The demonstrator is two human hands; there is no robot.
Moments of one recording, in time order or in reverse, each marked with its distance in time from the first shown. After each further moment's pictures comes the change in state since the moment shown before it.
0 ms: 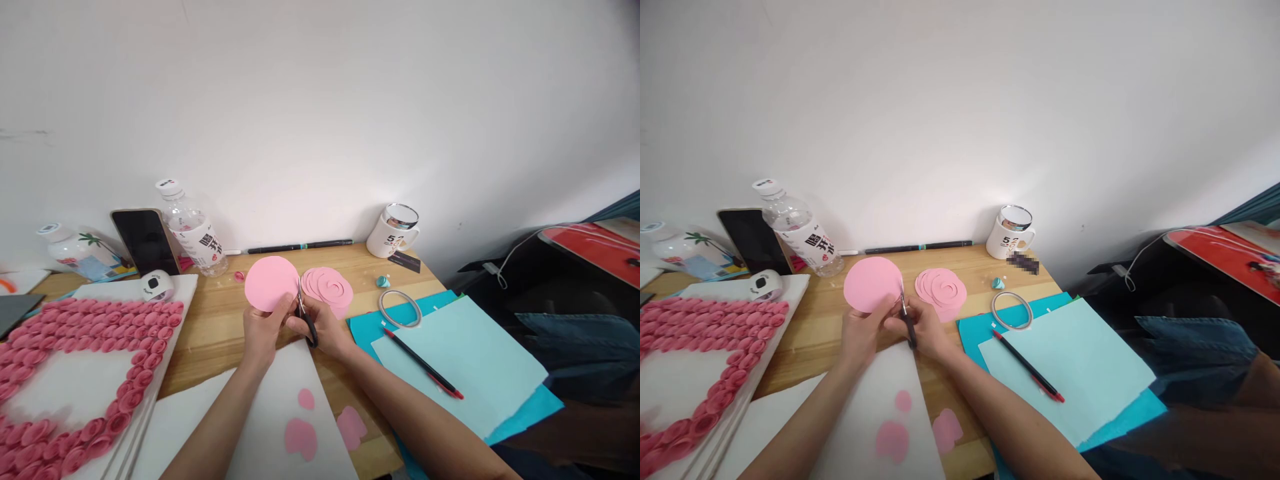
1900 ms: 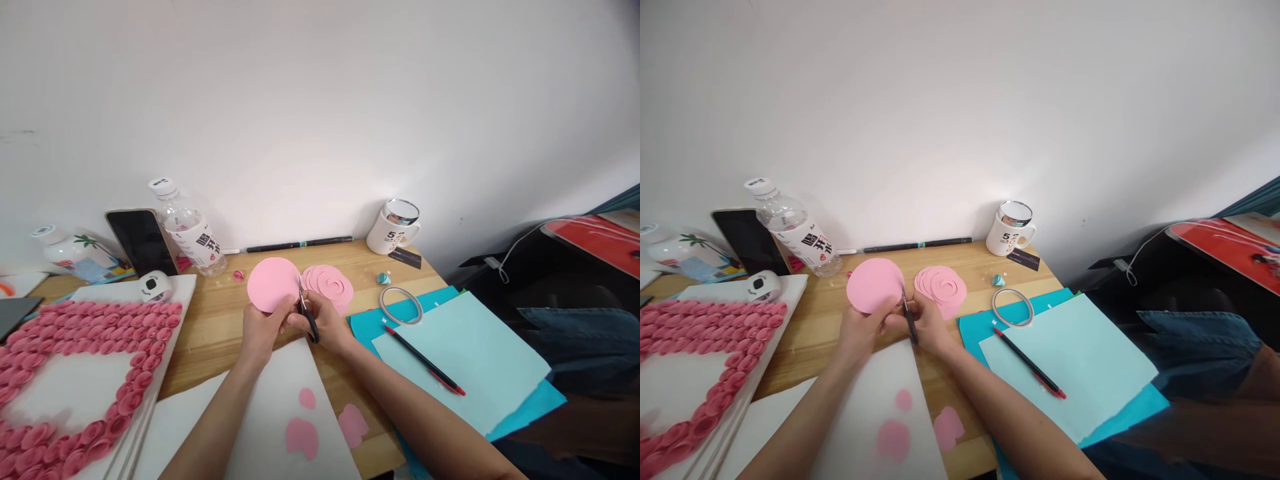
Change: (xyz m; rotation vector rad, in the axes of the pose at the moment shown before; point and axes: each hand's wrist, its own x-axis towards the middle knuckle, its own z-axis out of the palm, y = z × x) left_hand 0.006 0.002 -0.006 0.180 -0.111 0.028; right_hand 0.002 0.000 0.000 0.156 0.008 0.027
